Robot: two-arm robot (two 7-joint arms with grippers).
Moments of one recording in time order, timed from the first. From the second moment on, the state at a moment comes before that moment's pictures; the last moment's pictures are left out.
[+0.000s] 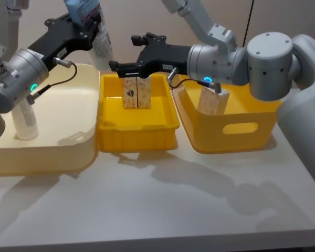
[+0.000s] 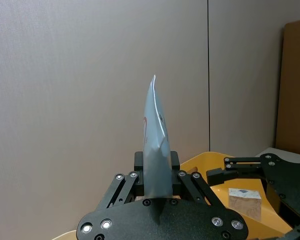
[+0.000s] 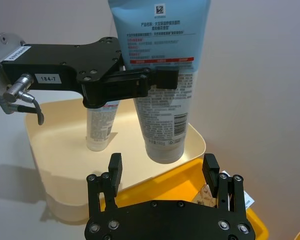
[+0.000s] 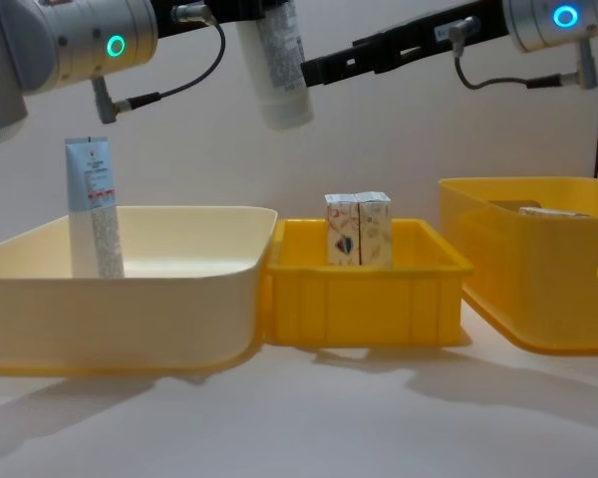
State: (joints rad) left arm -0.72 0.20 0.35 -1.26 -0.44 0.04 -0.39; right arm 0.86 0.27 -0.48 -1.25 0.19 0.39 0.69
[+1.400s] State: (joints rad) left arm -0.71 0.22 0.37 -1.27 -0.45 0.03 -0.40; right arm 0.96 0.19 -0.55 -1.09 0.18 0.40 0.64
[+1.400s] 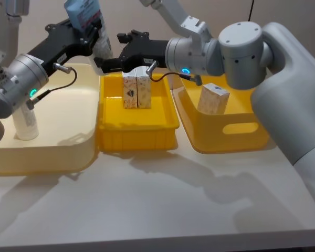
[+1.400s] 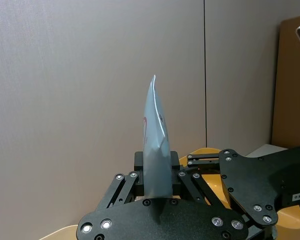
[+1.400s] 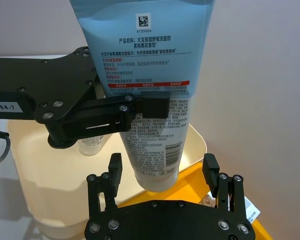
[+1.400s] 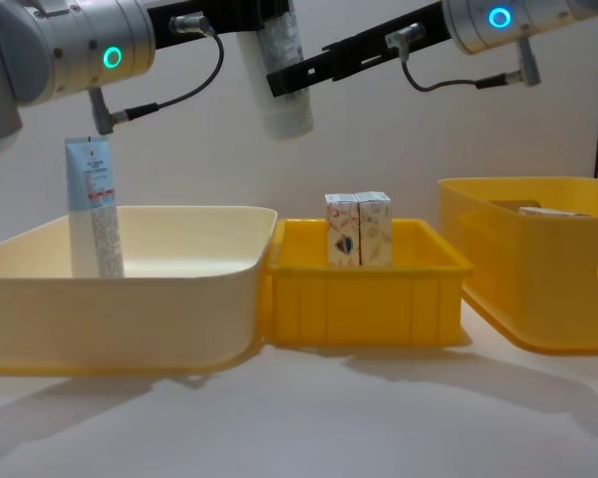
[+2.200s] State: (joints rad) left arm -0.69 0.23 0.37 -1.29 -0.46 0.04 -0.40; right arm 1.03 0.14 -0.62 -0.97 0.15 0.33 0.64
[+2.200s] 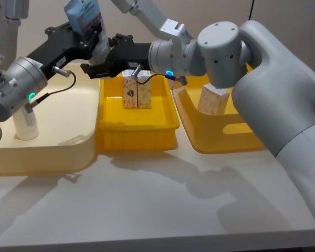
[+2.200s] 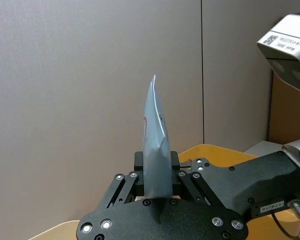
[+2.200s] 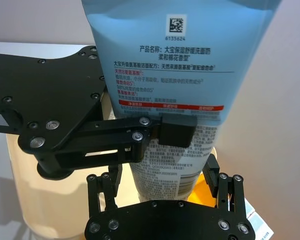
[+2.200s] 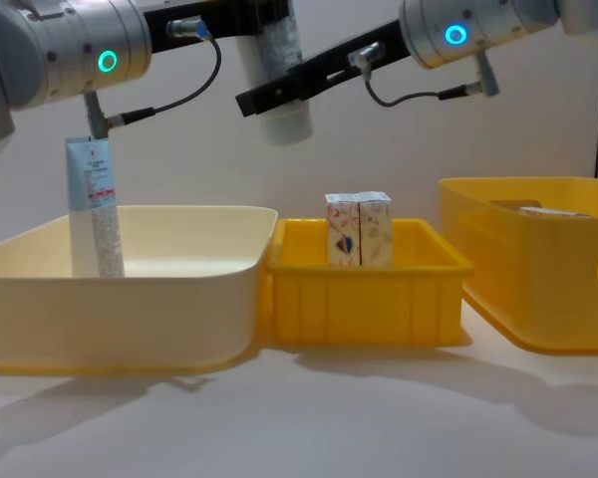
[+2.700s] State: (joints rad) left arm -0.68 0.24 0.37 -1.31 -0.46 0.05 -0.39; right arm 1.04 0.12 -0.65 -0.93 0.14 0.30 0.63
